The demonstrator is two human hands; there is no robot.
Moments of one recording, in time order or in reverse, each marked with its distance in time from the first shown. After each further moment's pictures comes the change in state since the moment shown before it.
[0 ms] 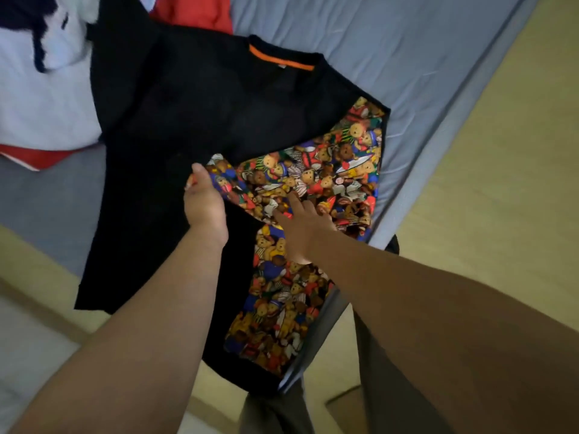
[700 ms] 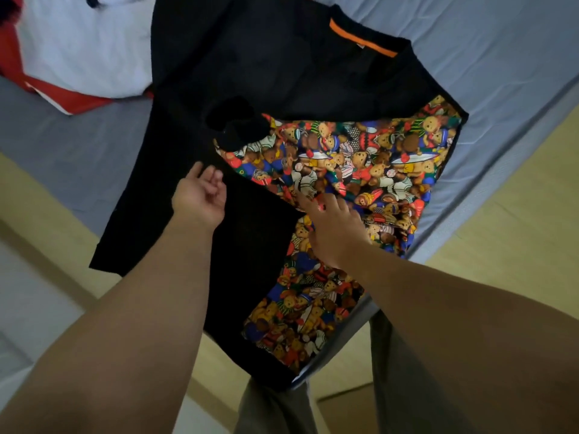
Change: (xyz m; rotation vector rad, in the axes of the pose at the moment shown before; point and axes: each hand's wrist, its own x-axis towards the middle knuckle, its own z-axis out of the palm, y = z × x) left_hand 0.056 0.003 -0.091 -0.618 -0.047 -0.169; right_hand 0.022 -0.042 0.027 -0.088 0.256 0.067
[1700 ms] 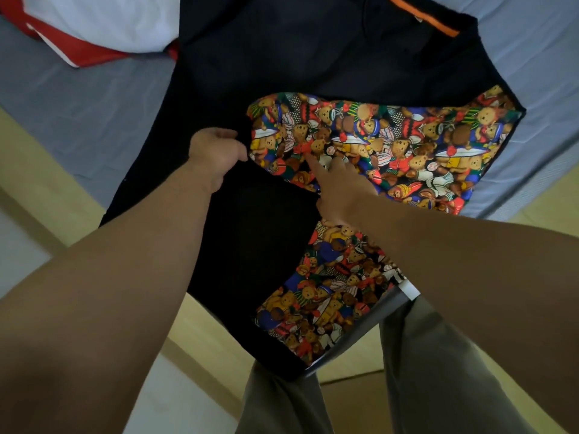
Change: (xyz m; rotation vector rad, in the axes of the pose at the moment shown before) left_hand 0.062 0.025 -0.008 0.968 -0.078 0.253; right_hand 0.069 -0.030 -0.020 -0.053 -0.114 -0.007
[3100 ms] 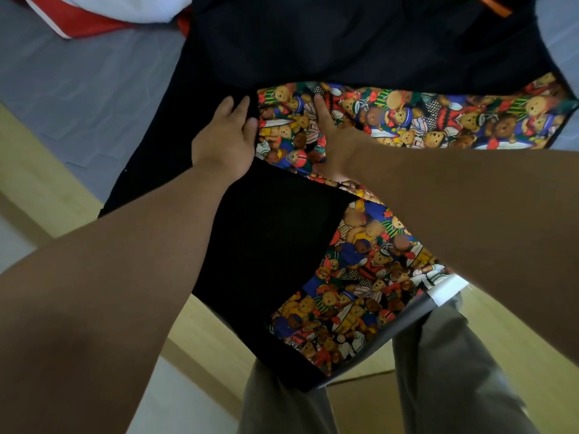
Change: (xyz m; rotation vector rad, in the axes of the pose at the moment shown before) left_hand 0.042 -0.032 -0.009 0.833 0.095 0.525; right_hand 0.045 -0.041 -0.039 0.070 -0.016 0.015
